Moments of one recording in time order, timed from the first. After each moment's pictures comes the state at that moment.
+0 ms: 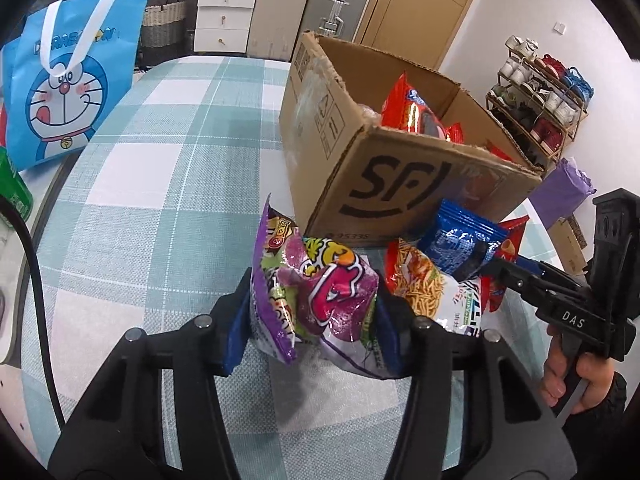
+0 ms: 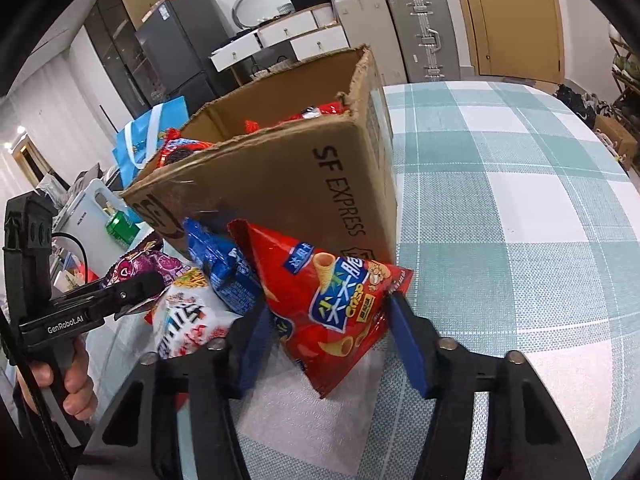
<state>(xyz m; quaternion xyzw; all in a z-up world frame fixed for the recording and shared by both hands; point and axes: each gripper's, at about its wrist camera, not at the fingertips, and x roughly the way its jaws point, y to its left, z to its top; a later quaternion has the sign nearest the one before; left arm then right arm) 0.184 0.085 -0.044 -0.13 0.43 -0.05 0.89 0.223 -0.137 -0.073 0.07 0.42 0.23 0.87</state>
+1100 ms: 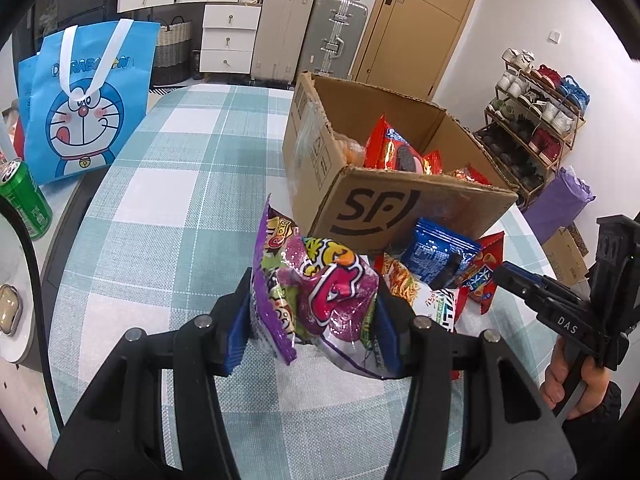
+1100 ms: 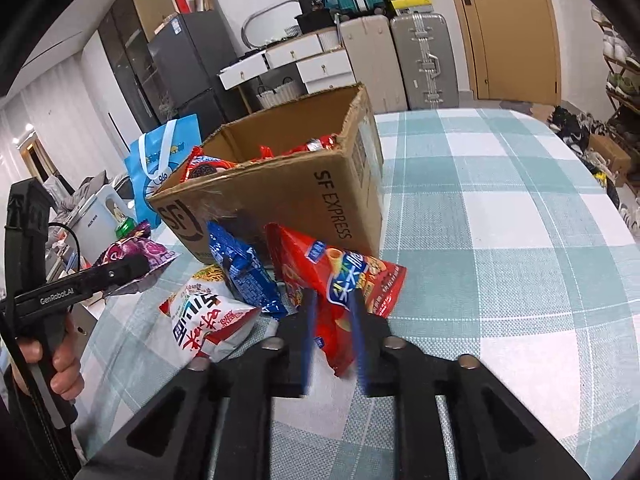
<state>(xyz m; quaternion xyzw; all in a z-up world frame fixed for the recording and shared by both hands) 0.157 0.088 -0.010 -0.12 0.40 -0.04 0.91 0.190 -0.158 -0.056 0.07 0.39 0.23 0.89</state>
